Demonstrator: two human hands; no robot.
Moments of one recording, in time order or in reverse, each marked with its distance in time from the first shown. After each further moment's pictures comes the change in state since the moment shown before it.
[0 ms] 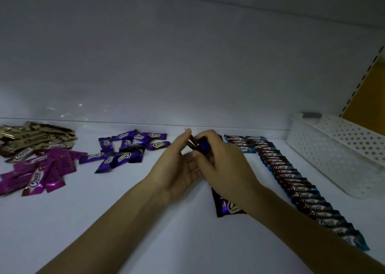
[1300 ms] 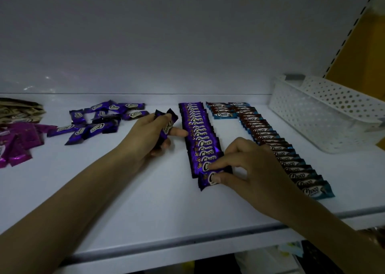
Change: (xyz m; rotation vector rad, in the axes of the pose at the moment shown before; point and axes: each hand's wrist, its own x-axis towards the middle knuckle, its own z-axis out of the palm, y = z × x) left_hand 0.012 -0.012 -0.020 0.606 0.222 0.103; right_hand -0.092 0.042 -0.039 -0.078 -0.128 0.044
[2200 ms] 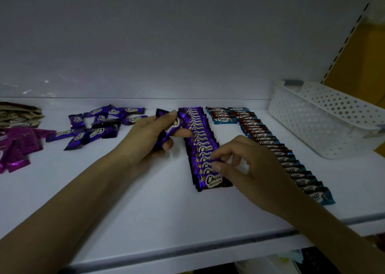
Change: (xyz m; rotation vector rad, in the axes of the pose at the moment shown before) left_hand -0.017 0.021 0.003 0.033 -0.133 0.069; right_hand 0.014 0.001 -0.002 0.148 0.099 0.002
